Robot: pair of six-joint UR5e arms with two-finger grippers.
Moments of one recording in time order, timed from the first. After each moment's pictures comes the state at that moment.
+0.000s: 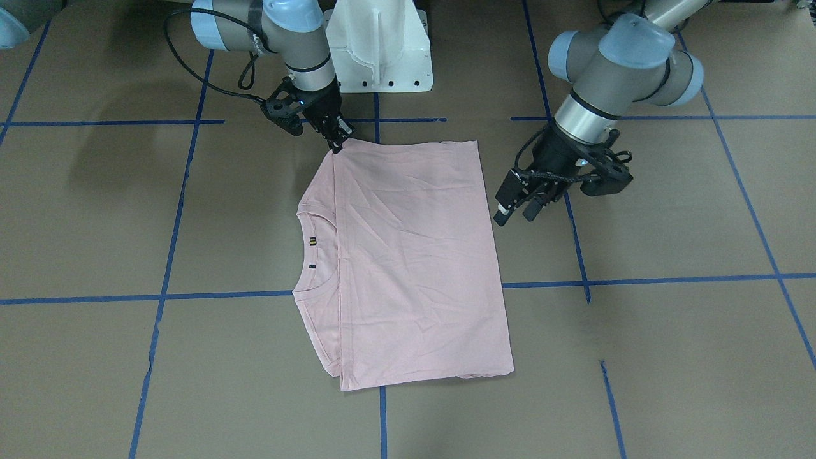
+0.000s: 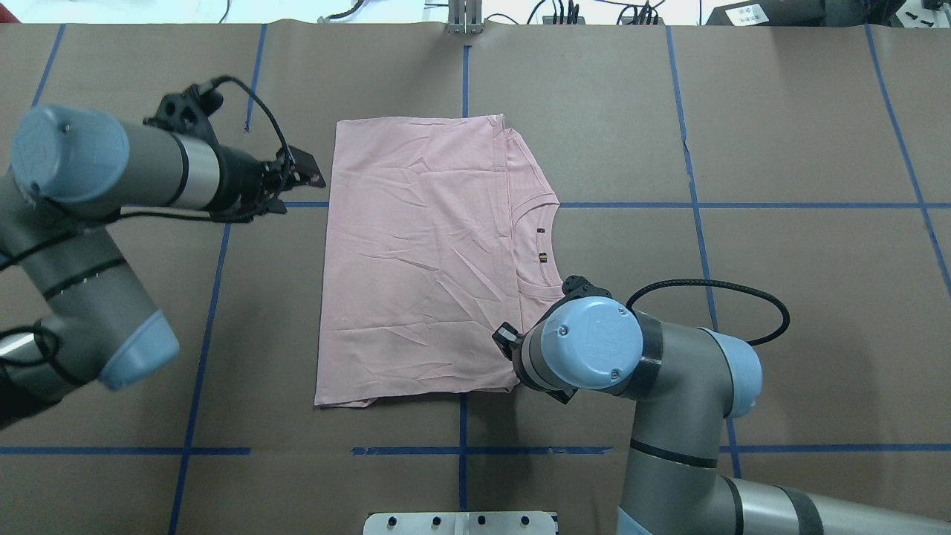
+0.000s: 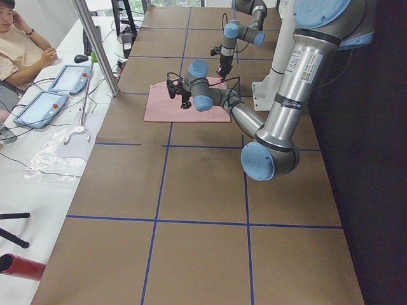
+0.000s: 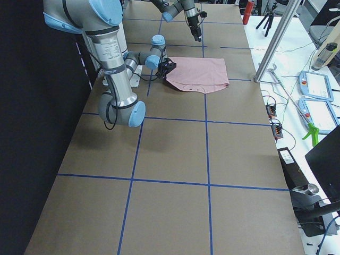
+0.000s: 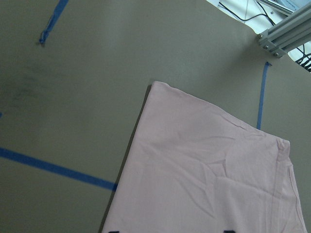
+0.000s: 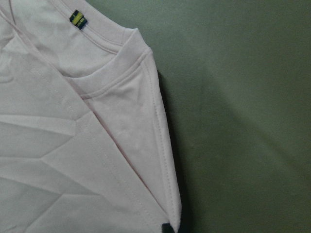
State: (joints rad) left arm -0.68 -1.91 -1.83 -2.15 -1.85 -1.69; right arm 0.31 -1.09 1.88 -1.49 1.71 2.11
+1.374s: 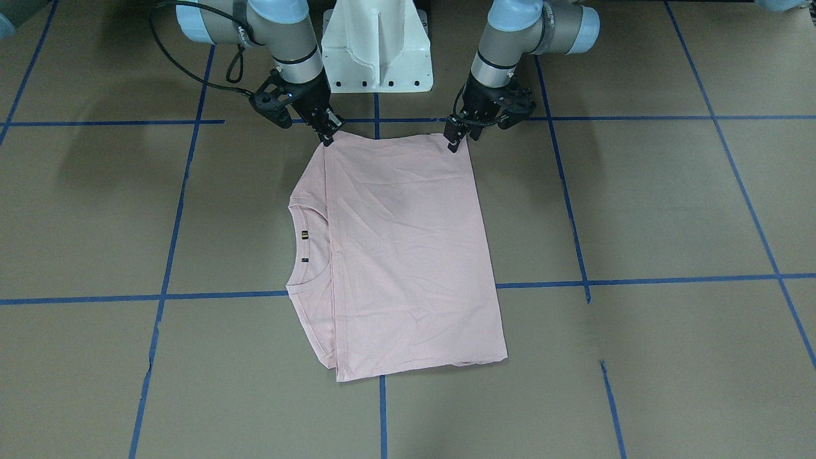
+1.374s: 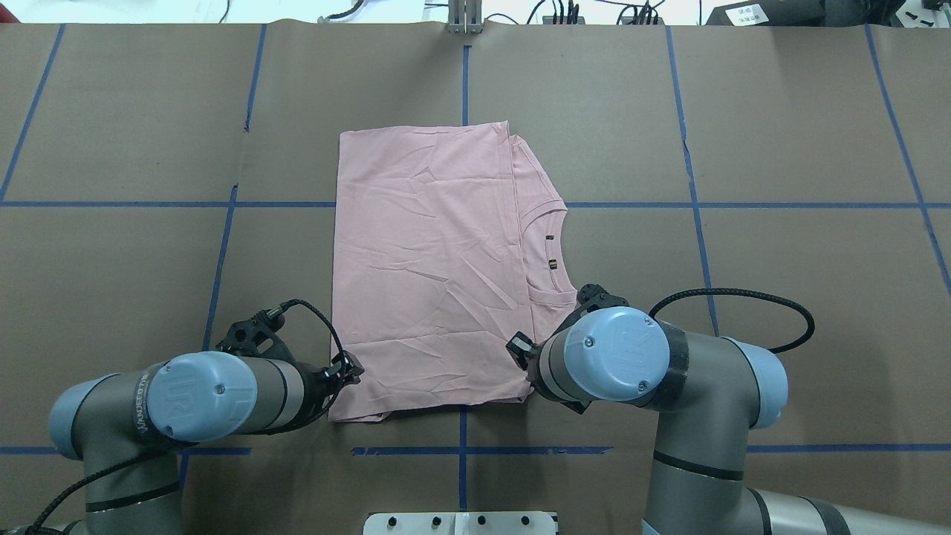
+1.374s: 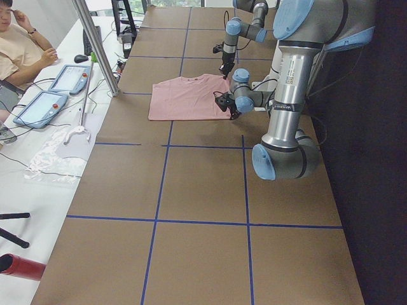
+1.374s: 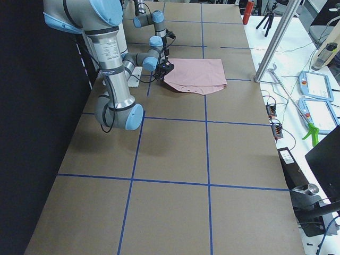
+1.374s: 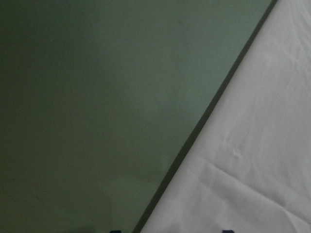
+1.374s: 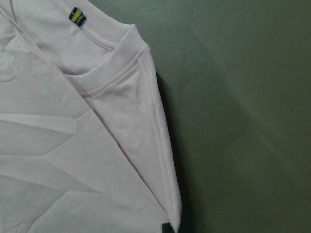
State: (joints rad) left arm -0.27 -1.82 -1.93 -1.92 -1.64 -2.04; right arm 0.30 -1.13 1.92 -1.48 1.71 2.11
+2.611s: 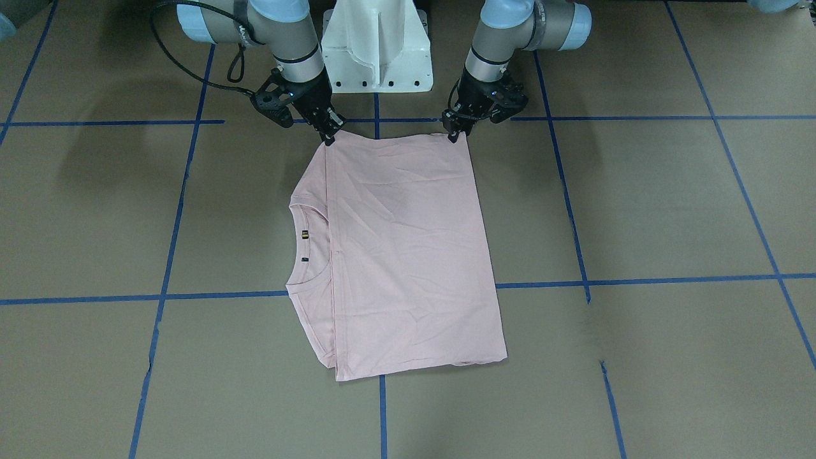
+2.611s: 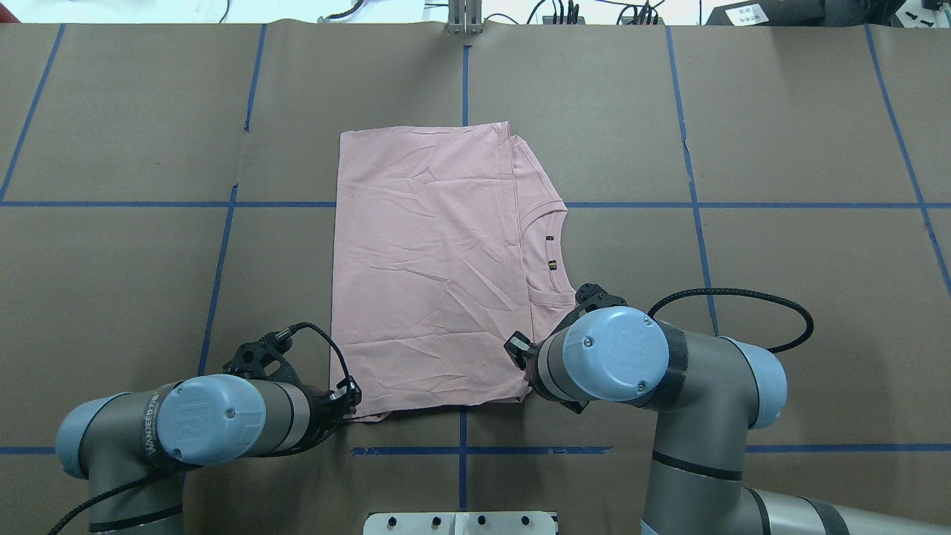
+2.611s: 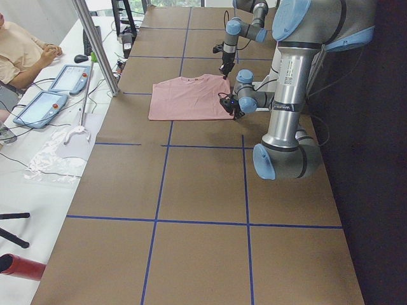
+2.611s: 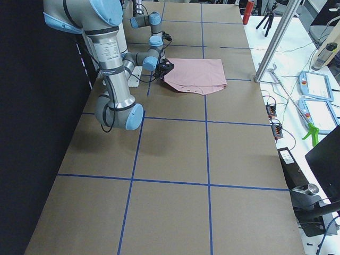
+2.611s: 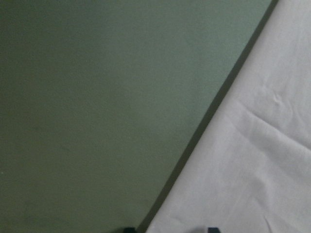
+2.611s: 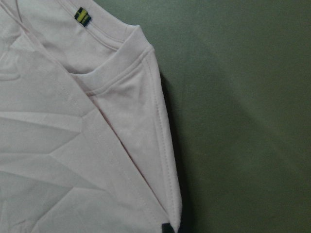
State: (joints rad) left arm -0.23 -1.82 -1.93 -1.91 -1.64 -2.04; right arm 0.30 -1.13 1.92 -1.48 1.71 2.11
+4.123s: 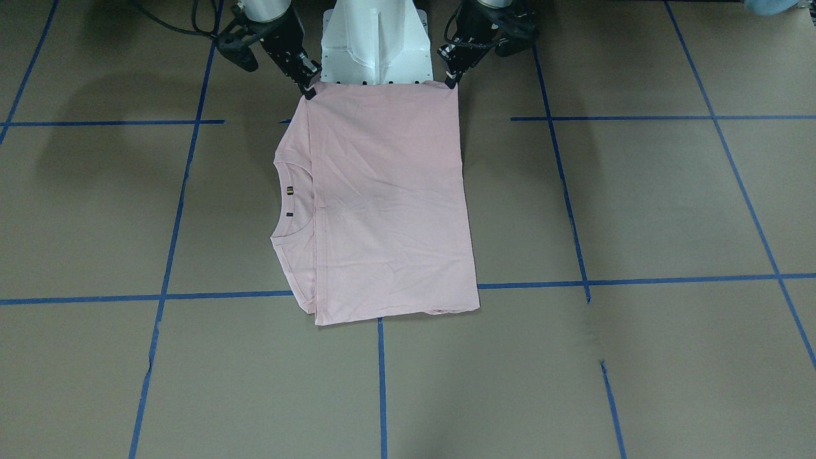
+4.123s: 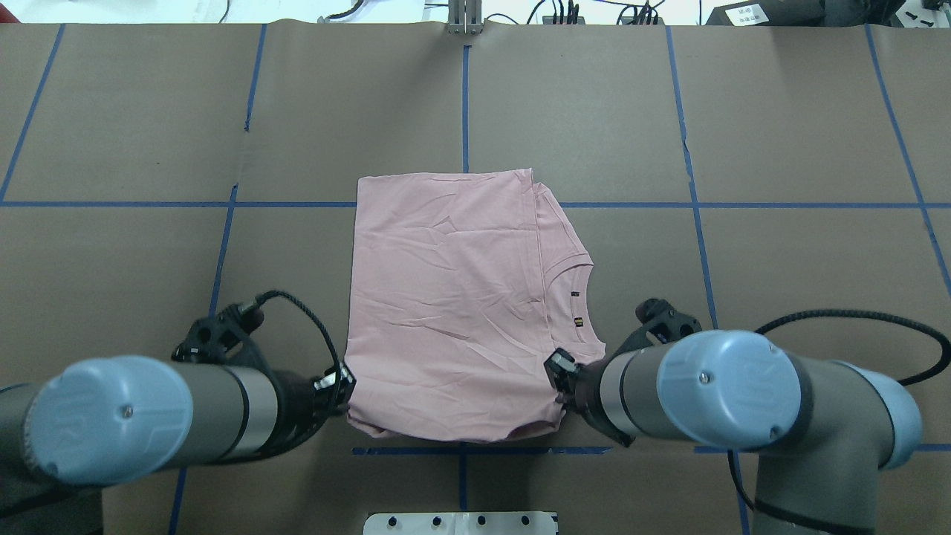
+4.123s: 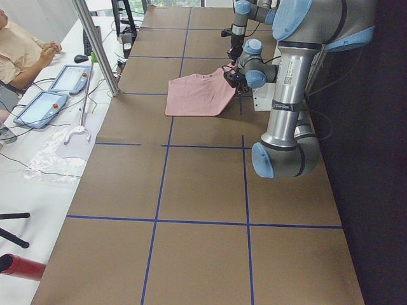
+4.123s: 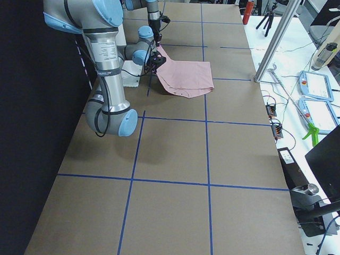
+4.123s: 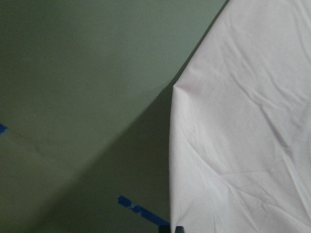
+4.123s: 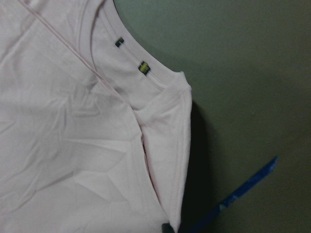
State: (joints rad) left arm -0.28 -1.88 -2.24 -1.63 -1.65 -2.03; right arm 0.30 -1.24 2.19 -1.58 1.70 2.18
